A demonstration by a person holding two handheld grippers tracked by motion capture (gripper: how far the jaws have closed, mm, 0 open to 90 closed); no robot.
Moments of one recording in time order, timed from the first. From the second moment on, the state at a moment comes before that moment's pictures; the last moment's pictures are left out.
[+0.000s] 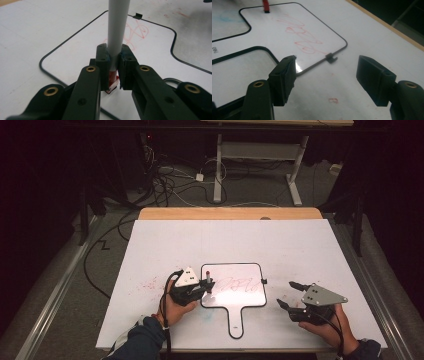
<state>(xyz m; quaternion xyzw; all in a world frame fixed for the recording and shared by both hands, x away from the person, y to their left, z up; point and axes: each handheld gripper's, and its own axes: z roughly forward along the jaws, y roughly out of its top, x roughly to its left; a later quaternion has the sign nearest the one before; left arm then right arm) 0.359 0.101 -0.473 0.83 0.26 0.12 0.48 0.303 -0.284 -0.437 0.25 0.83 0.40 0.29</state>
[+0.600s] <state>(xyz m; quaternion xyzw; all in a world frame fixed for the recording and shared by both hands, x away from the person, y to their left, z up) 0.373 0.061 -0.471 0.85 0.21 0.15 0.46 0.304 -0.285 -0.438 0.25 0.83 0.39 0.30</state>
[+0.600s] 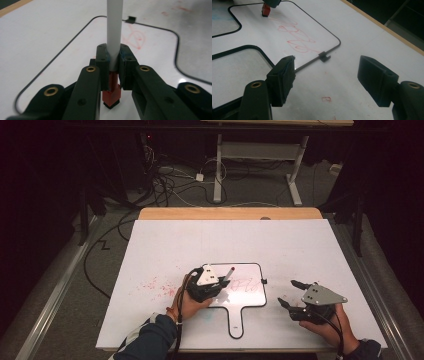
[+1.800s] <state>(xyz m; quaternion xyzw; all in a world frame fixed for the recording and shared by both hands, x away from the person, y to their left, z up) 0.382 0.022 -0.465 0.85 0.18 0.11 0.49 0.310 -0.282 -0.443 0.25 0.84 0.39 0.29</state>
